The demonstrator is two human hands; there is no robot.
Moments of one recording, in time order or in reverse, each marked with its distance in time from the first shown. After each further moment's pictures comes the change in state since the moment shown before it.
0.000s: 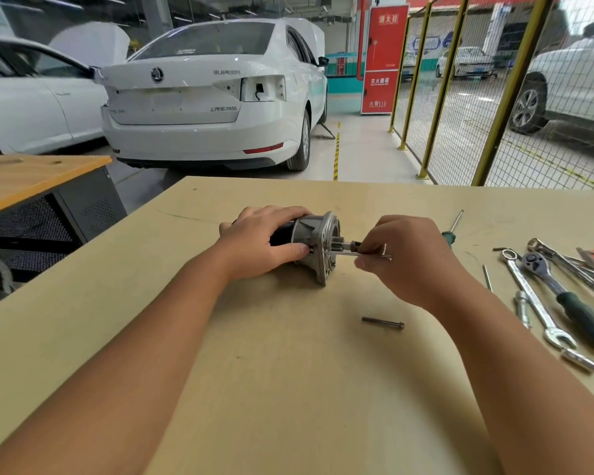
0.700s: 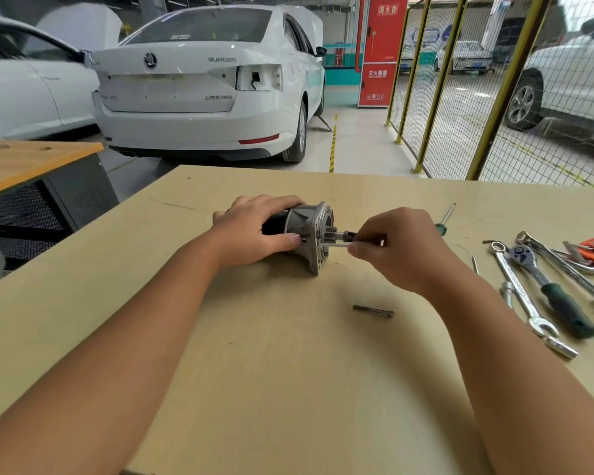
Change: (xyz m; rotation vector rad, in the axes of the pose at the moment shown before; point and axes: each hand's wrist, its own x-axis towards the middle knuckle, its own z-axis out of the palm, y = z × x) left_hand -0.001 0.000 -0.002 -0.022 -0.018 -0.001; right_hand 0.000 0.006 -0.001 0.088 -0.056 0.075
